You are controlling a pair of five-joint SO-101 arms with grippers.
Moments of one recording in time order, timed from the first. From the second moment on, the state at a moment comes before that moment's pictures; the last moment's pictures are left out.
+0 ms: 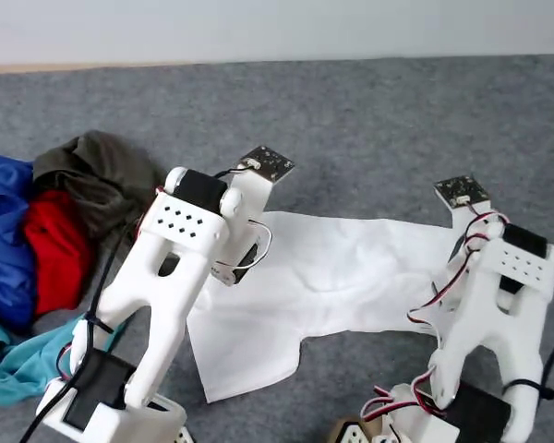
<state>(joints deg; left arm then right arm) 20.3 -3.8 10.4 98.9 -1.6 24.1 -15.4 35.7 70.9 41.1</state>
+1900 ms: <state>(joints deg) 0.7 -68.4 33.5 98.7 -2.2 26.0 -54.5 45.9 88.3 31.1</state>
